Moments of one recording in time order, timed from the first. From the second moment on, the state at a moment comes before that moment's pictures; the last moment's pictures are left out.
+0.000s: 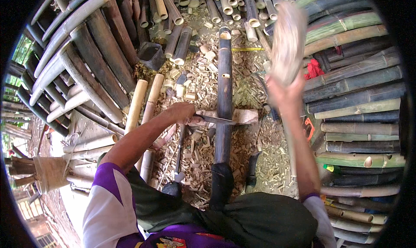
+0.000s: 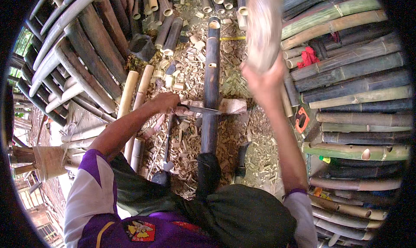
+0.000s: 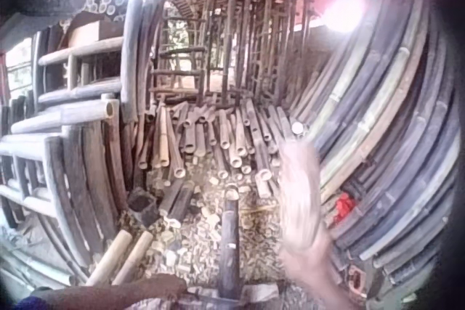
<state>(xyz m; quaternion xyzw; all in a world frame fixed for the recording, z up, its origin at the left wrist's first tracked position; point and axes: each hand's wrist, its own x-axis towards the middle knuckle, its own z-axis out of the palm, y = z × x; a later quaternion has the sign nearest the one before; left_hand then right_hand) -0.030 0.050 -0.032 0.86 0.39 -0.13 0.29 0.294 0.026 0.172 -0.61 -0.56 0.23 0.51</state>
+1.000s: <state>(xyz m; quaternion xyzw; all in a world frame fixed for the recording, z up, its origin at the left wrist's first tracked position) 0.045 0.076 0.061 0.90 0.40 -0.18 0.01 0.371 -0.101 0.096 -0.64 -0.31 0.60 0.37</state>
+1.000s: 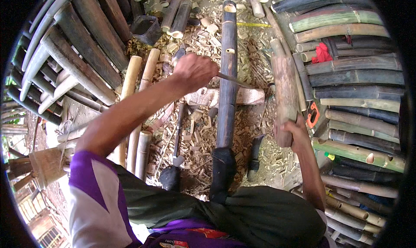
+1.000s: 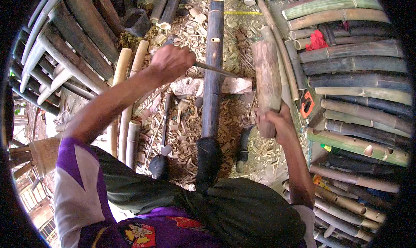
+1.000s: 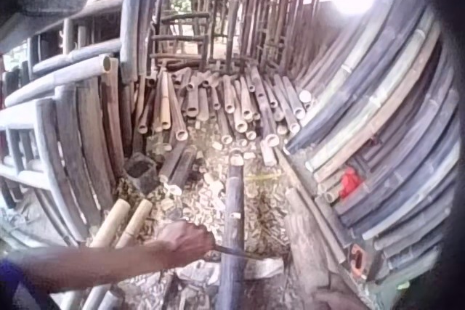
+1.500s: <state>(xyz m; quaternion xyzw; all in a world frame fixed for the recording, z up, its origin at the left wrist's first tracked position) -0.030 -0.078 -0.013 0.82 0.51 -0.10 0.22 0.363 -0.115 0.085 -0.68 -0.31 0.60 0.27</state>
